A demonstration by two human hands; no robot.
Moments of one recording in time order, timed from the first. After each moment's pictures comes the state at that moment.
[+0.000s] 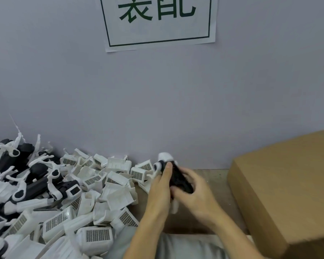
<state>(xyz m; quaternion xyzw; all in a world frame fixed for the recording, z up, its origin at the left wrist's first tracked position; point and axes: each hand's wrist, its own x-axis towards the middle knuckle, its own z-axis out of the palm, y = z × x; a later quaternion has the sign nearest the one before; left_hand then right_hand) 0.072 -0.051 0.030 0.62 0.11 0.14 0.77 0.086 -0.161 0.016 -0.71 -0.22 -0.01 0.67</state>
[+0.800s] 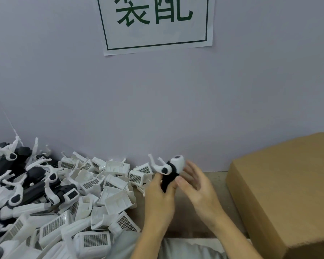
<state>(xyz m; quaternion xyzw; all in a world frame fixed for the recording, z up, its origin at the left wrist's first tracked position) 0.072 -0.049 0.012 0.74 -0.01 0.28 0.61 0.091 -0.164 0.016 -0.67 -0.17 -0.03 0.72</state>
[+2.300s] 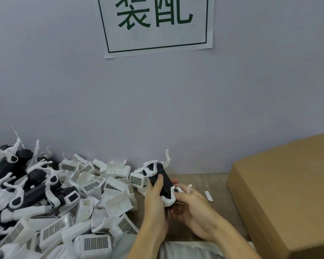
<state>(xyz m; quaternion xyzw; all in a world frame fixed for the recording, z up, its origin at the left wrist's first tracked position) 0.071 -0.049 0.021 0.47 0.14 0.11 0.87 0.080 -0.152 0.021 -0.55 -0.12 0.22 0.80</state>
